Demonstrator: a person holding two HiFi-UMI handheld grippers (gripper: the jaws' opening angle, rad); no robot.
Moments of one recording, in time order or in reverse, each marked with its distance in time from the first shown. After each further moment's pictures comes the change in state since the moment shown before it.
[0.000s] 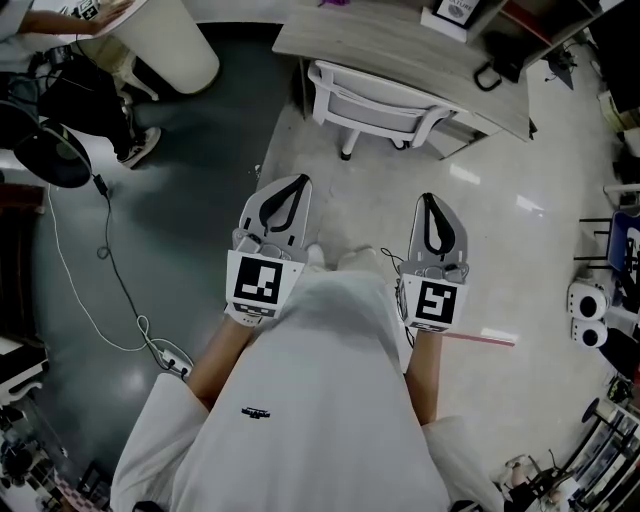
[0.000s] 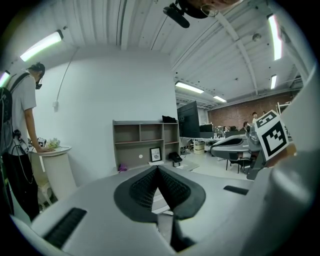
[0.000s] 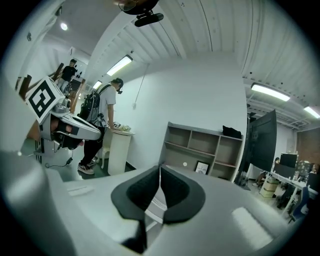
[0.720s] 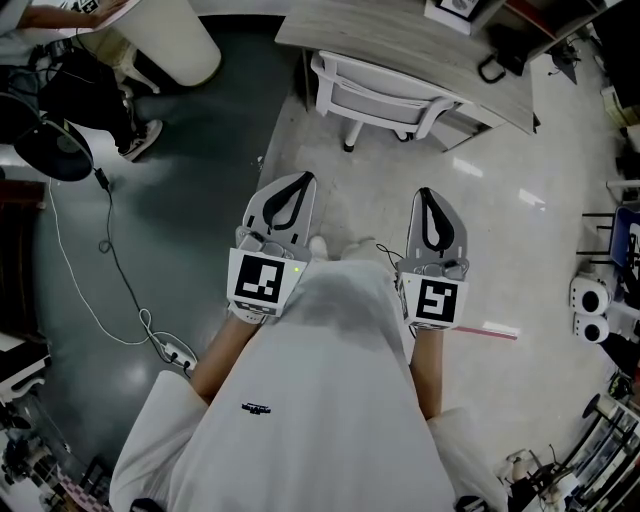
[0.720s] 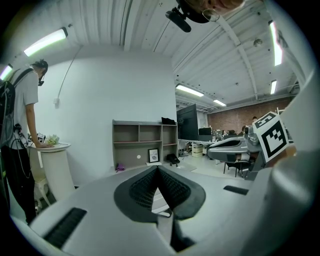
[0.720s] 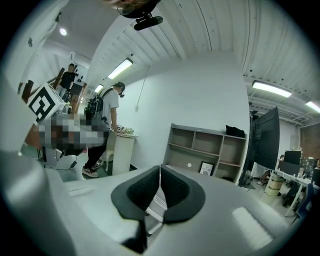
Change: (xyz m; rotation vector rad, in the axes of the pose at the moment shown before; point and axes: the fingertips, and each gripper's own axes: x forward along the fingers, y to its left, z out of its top) left arm -0.010 -0.004 -0.004 -0.035 -0.021 -0.019; right arm -0.005 0.019 0.005 0.011 -0.004 0.039
